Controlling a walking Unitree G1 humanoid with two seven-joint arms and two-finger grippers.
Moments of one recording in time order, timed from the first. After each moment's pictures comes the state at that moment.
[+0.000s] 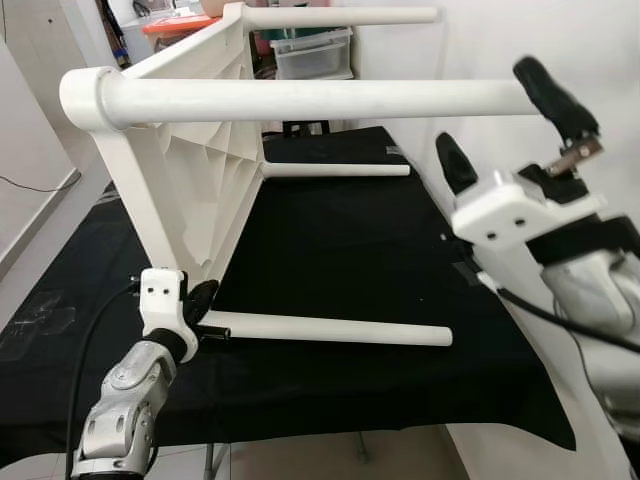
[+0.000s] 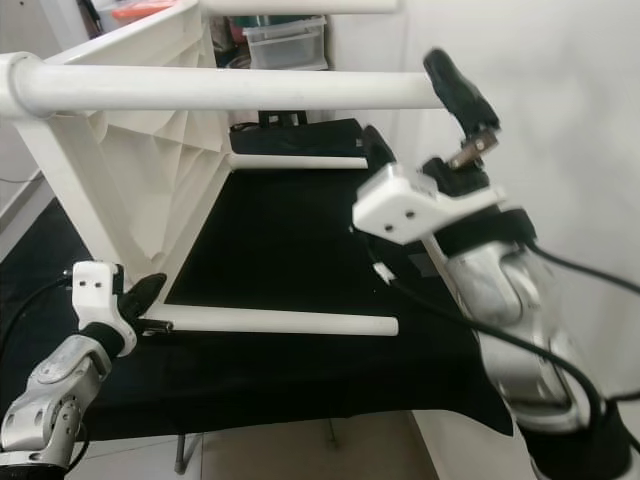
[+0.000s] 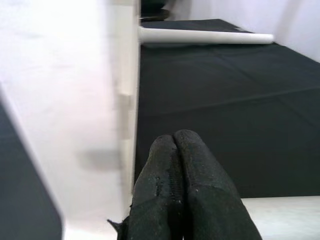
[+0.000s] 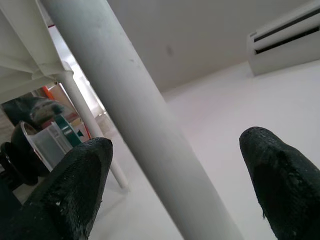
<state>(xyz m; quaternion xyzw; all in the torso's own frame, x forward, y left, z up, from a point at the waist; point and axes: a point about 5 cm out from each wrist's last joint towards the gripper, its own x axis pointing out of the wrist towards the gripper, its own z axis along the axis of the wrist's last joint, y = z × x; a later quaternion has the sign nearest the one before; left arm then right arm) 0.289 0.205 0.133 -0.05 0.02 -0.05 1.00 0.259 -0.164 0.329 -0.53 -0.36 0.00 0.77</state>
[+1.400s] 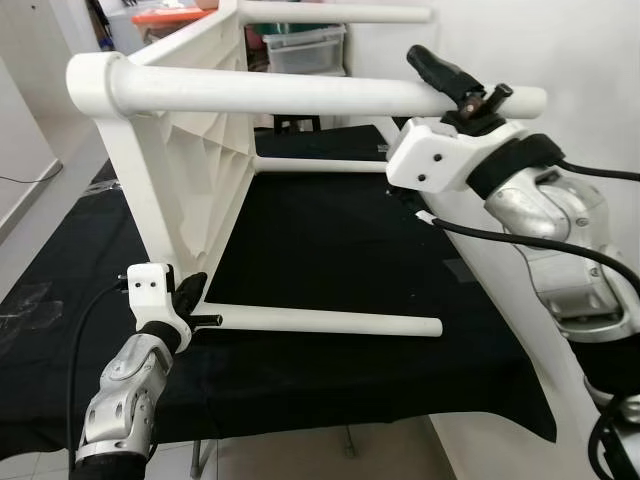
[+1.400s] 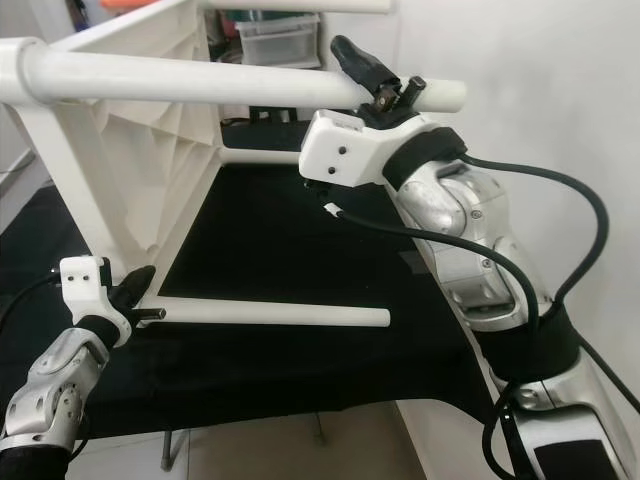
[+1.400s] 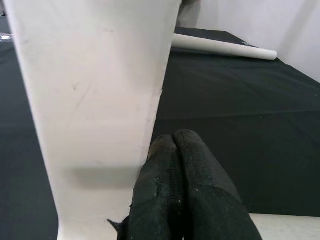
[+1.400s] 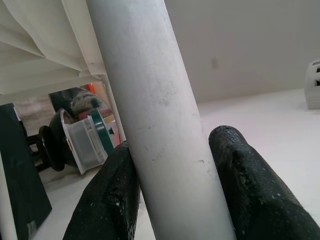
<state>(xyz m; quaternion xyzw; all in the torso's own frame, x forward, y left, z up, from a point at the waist) 0.307 0.215 0.129 -0.08 0.01 -0.02 1.00 0.304 -0.134 0.346 -0.58 -0.32 0.08 0.74</state>
